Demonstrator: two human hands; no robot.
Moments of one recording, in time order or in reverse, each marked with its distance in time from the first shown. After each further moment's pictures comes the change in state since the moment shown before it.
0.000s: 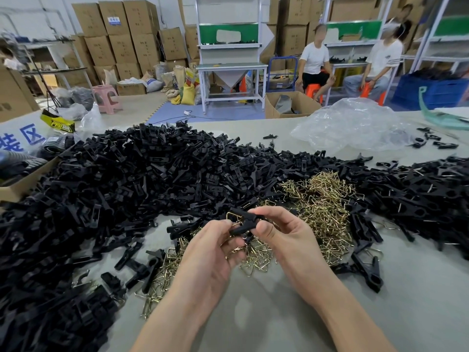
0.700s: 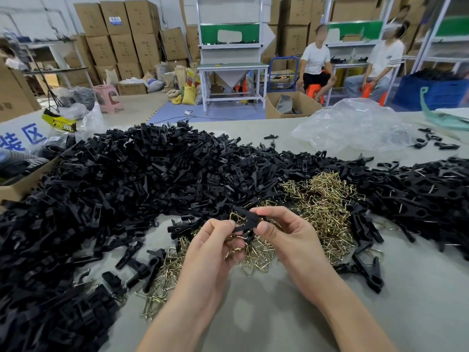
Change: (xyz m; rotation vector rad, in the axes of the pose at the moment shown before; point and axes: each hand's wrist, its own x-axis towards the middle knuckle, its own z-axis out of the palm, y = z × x) left_hand -0.004 -0.004 0.001 0.101 0.076 0.112; right_hand 0.000 -0.003 -0.002 -0.006 -0.027 0.008
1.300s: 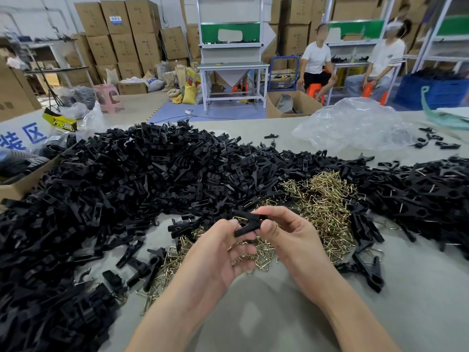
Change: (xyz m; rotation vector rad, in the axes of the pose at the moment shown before) left_hand 0.001 0.008 -0.003 -0.017 -0.259 -0.176; right_hand 0.000 0.001 -0.003 -0.015 0.006 0.036
